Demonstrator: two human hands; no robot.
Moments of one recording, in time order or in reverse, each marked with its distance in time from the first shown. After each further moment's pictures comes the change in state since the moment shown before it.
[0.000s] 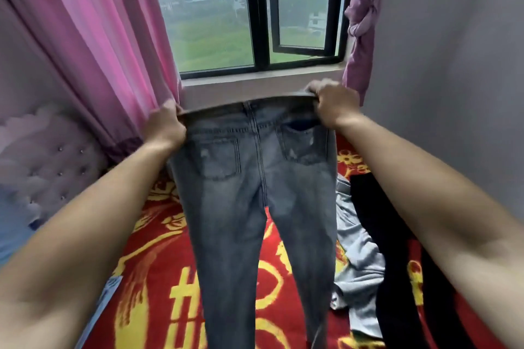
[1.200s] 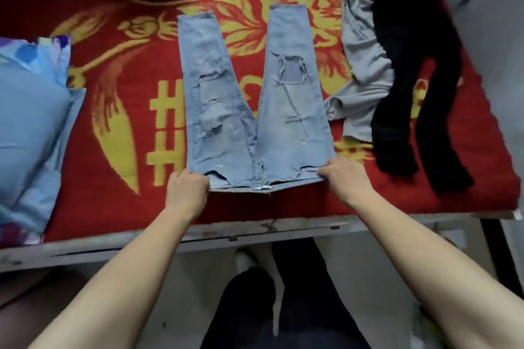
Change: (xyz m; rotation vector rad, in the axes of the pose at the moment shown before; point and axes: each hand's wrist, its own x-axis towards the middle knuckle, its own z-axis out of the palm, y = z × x) left_hand -0.466 -0.246 0.221 0.567 -0.893 0.248; right_hand -0.492 0.029 0.289 -0.289 -0.909 -0.118
